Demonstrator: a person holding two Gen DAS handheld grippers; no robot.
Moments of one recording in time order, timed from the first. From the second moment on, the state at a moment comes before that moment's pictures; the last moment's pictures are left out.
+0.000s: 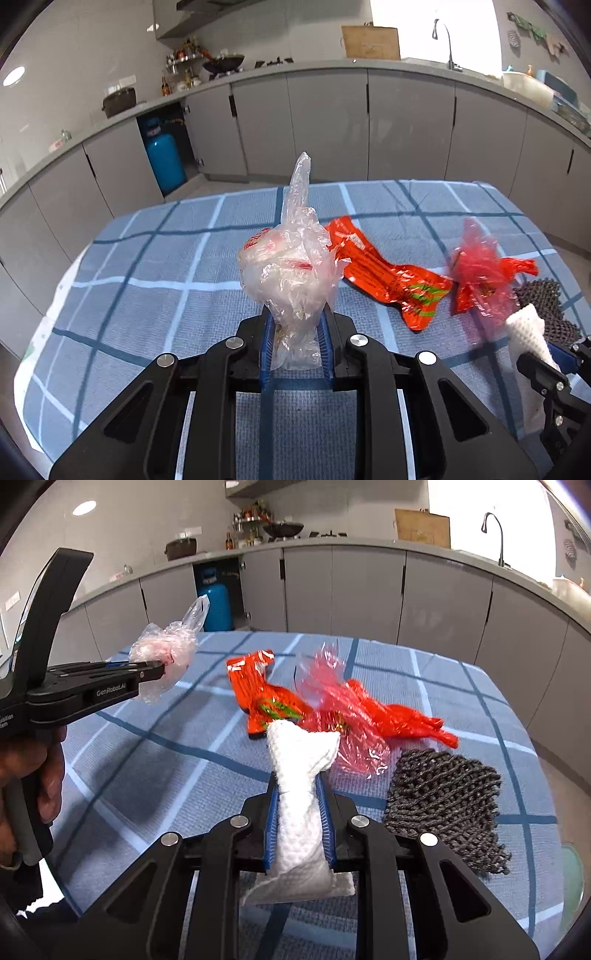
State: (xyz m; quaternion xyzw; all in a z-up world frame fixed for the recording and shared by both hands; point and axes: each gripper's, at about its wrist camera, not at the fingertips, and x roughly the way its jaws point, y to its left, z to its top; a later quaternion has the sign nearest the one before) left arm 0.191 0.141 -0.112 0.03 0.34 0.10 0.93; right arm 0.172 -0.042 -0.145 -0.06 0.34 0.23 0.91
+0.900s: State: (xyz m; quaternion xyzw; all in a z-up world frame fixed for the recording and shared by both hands) left arm 0.181 -0.049 -0.066 0.13 0.28 -0.05 0.95; right arm 0.142 -0.188 -0.113 0.06 0.27 0.13 0.95
